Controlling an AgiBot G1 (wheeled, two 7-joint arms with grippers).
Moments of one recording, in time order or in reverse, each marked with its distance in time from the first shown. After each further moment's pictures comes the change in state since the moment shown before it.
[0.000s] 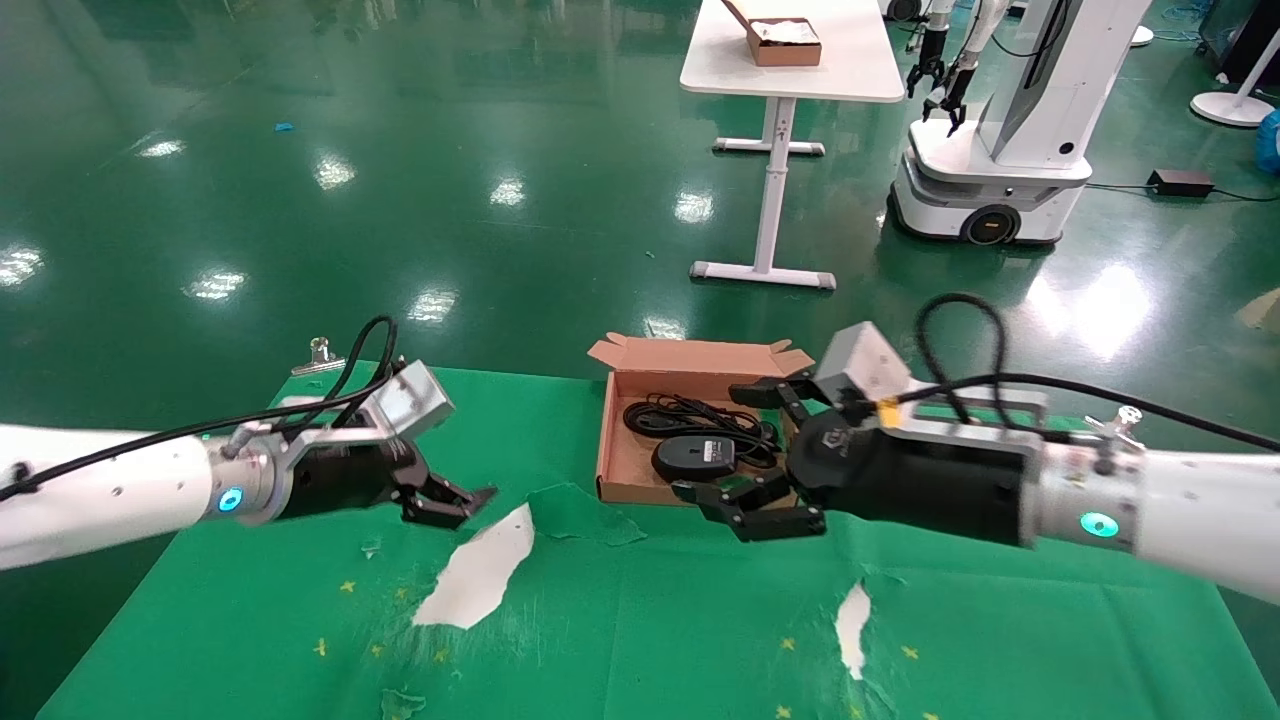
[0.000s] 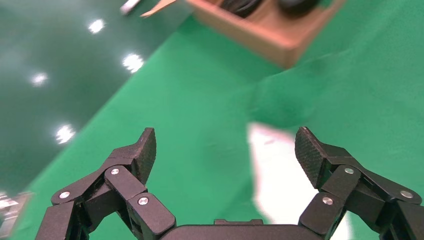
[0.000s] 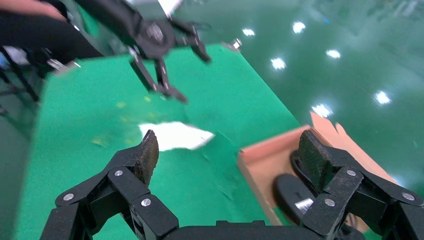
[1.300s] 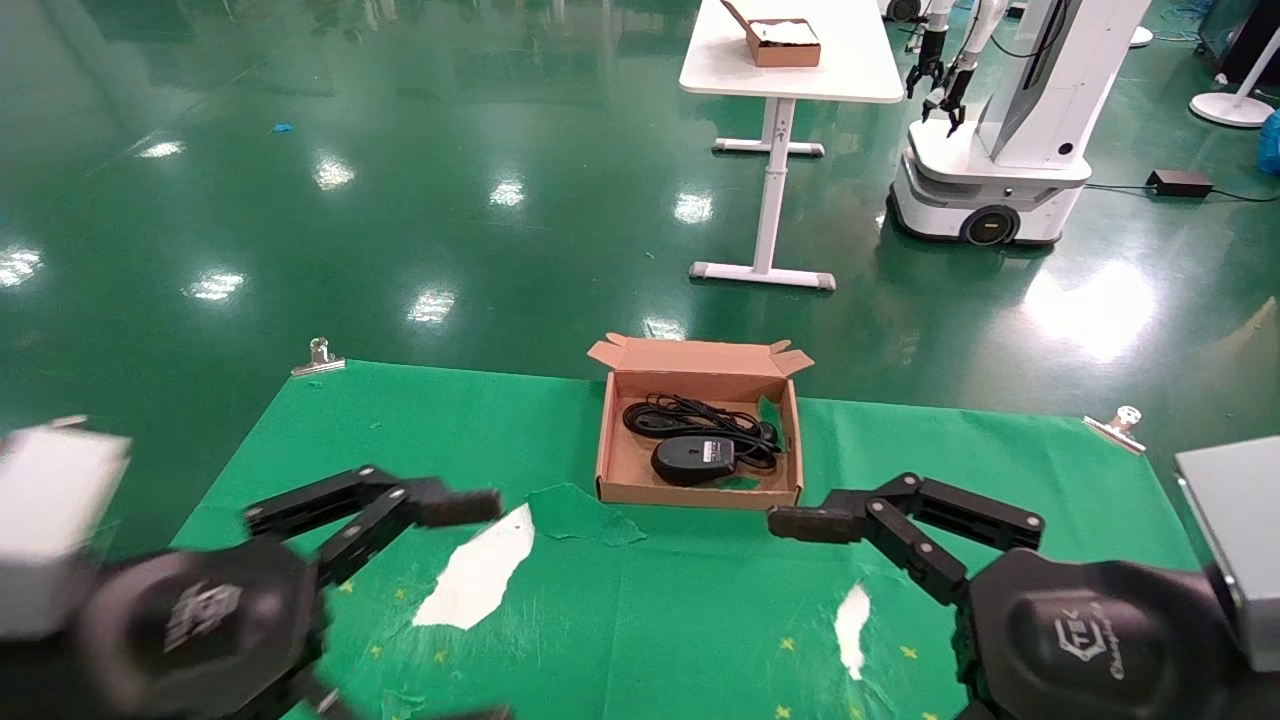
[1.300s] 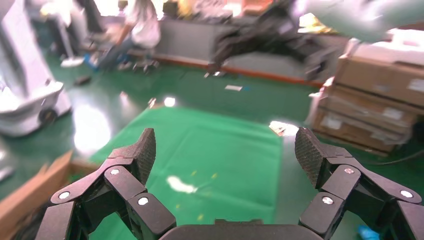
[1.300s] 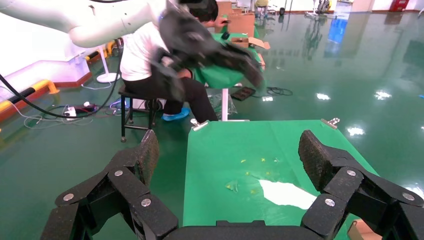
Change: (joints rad) left arm 0.457 -0.313 -0.662 -0.434 -0.772 0.661 0.209; right arm -0.282 0.319 0.235 0.405 0.416 -0.322 0.079
